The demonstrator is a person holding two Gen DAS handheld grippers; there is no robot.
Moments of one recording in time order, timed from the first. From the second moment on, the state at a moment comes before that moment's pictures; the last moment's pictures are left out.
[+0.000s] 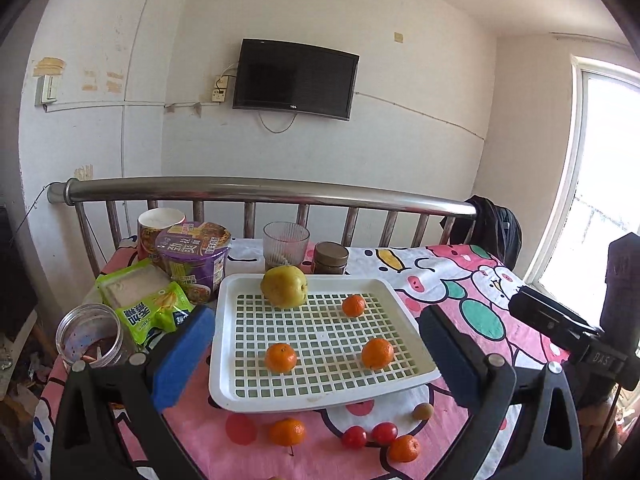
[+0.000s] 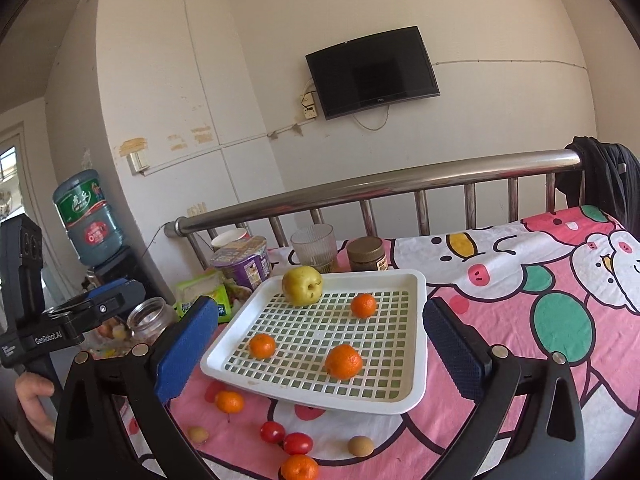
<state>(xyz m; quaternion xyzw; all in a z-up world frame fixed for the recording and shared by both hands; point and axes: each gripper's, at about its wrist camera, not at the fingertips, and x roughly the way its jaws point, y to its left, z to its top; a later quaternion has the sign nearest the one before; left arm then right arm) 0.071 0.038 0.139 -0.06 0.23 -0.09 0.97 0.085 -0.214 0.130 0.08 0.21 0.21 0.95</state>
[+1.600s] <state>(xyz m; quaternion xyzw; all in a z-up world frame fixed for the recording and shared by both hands) 0.037 0.034 -0.023 -0.03 0.40 -0.06 0.91 0.048 -0.157 -0.021 -0.03 0.41 0.23 0.88</state>
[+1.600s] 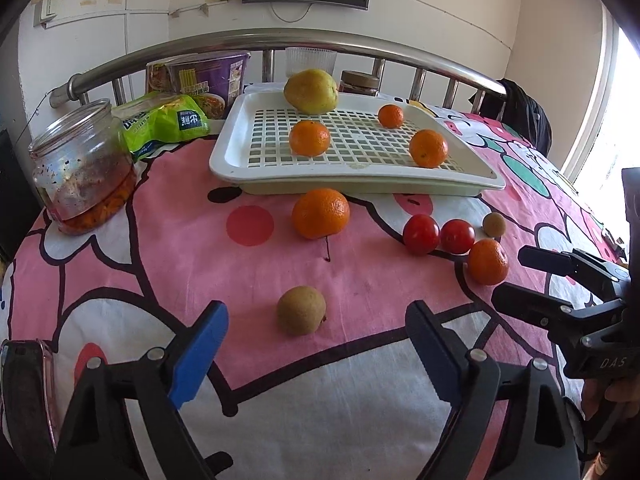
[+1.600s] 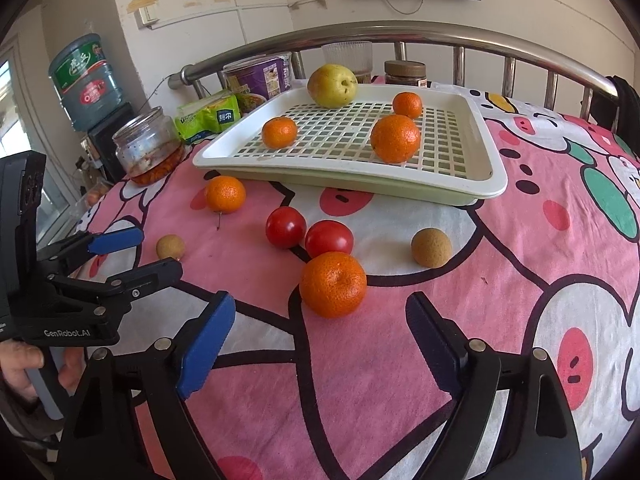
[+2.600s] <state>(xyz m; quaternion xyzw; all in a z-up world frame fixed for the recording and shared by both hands) 0.040 0.027 -0.018 -0.03 0.41 -0.09 0.91 0.053 -0.157 -0.021 -0.02 0.41 0.24 0.88</state>
